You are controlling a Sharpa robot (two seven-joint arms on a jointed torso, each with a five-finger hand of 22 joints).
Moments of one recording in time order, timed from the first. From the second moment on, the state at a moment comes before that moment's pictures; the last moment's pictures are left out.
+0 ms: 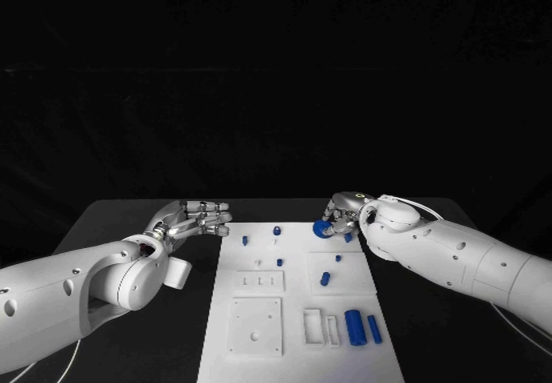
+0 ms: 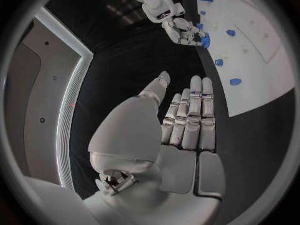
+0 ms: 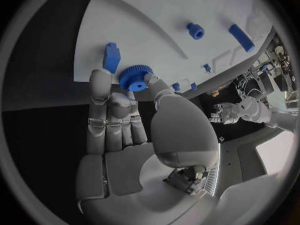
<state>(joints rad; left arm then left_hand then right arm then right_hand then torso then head) 1.40 -0.79 -0.21 1.44 -0.07 -0.32 0.36 1.39 -0.02 0.12 -0.10 0.12 0.90 0.16 0.06 0.06 1.03 0.14 0.06 0.06 1.19 0.08 0.26 0.07 0.07 0.94 0.07 0.45 0.24 1.20 -0.64 0.16 1.05 -1.68 -0.12 -0.19 1.27 -0.17 0.13 -0.08 0.38 1.03 0.09 0.06 0.06 1.09 -0.01 1.17 1.07 1.44 -0.08 1.02 0.97 0.14 1.47 -0.10 0.67 0.82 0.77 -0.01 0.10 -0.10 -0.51</state>
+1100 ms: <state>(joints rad) 1.40 -0.79 -0.21 1.44 -0.07 -0.31 0.35 1.39 -0.02 0.12 -0.10 0.12 0.89 0.16 0.06 0.06 1.03 0.14 0.06 0.06 1.19 0.08 0.26 0.07 0.07 0.94 0.07 0.45 0.24 1.20 -0.65 0.16 1.08 -1.65 -0.05 -0.17 1.17 -0.16 0.28 -0.13 0.61 1.08 0.09 0.06 0.06 1.15 -0.01 1.23 1.14 1.45 -0.08 1.05 1.06 0.13 1.47 -0.10 0.71 0.96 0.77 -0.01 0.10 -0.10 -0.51</state>
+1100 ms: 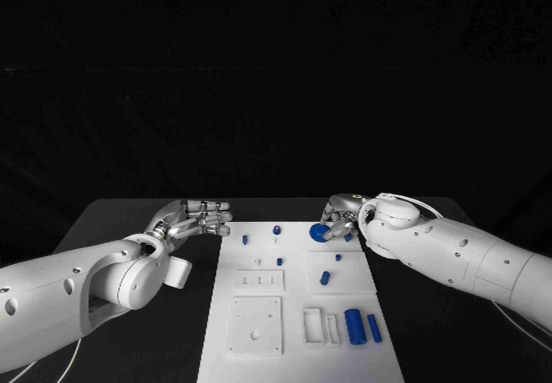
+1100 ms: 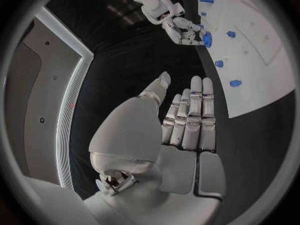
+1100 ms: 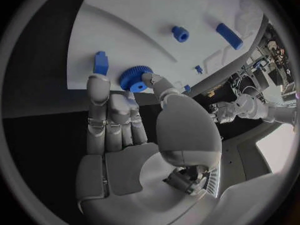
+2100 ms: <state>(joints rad) 1.40 -0.79 -0.21 1.44 -0.07 -0.31 0.35 1.39 -0.02 0.12 -0.10 0.12 0.89 0.16 0.06 0.06 1.03 0.14 0.06 0.06 1.19 0.08 0.26 0.07 0.07 0.94 0.07 0.45 0.24 1.18 -0.70 0.15 1.28 -1.71 -0.17 -0.26 1.21 -0.17 0.26 0.00 0.38 1.12 0.08 0.07 0.07 1.17 0.00 1.24 1.15 1.45 -0.08 1.06 1.06 0.13 1.47 -0.10 0.72 1.00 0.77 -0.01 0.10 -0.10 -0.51</state>
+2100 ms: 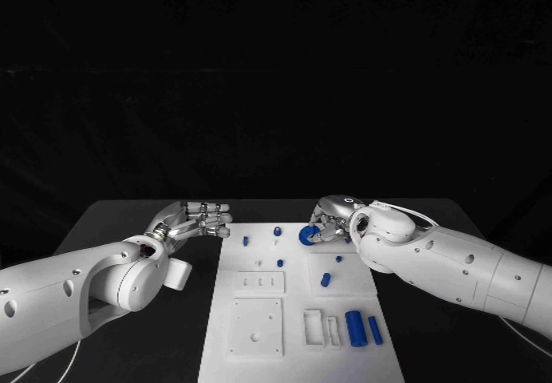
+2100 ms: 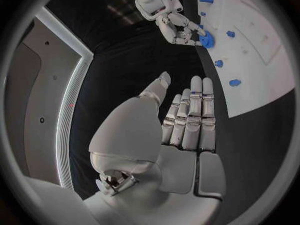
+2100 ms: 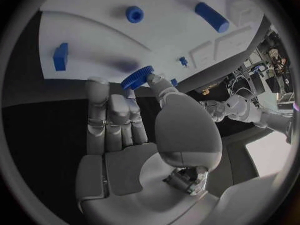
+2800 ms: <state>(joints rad) 1.40 -0.79 -0.21 1.44 -0.07 -0.31 0.35 1.39 -0.02 0.12 -0.10 0.12 0.88 0.16 0.06 0.06 1.03 0.14 0.06 0.06 1.19 0.08 0.26 0.07 0.07 0.94 0.07 0.45 0.23 1.18 -0.67 0.15 1.34 -1.77 -0.24 -0.31 1.22 -0.18 0.27 0.01 0.36 1.12 0.08 0.07 0.07 1.17 0.00 1.24 1.15 1.45 -0.08 1.06 1.06 0.12 1.47 -0.10 0.72 1.00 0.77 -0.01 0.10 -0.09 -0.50</state>
